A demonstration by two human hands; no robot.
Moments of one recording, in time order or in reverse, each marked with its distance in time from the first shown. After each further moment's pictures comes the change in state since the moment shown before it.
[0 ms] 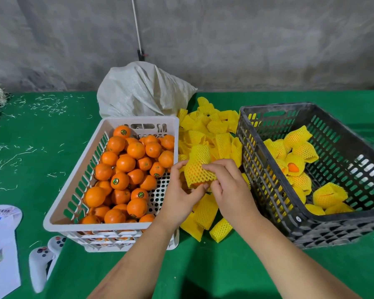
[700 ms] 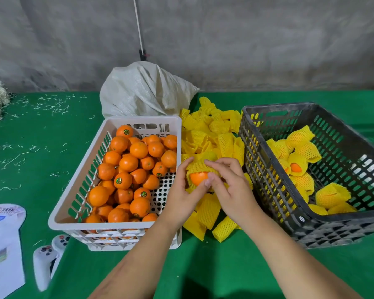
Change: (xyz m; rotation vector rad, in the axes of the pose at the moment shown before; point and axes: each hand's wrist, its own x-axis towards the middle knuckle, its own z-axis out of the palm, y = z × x) left_hand -0.001 0.003 -0.005 0.137 -0.033 -0.034; right_hand 0.002 -0.001 0.000 0.254 -0.082 0.209
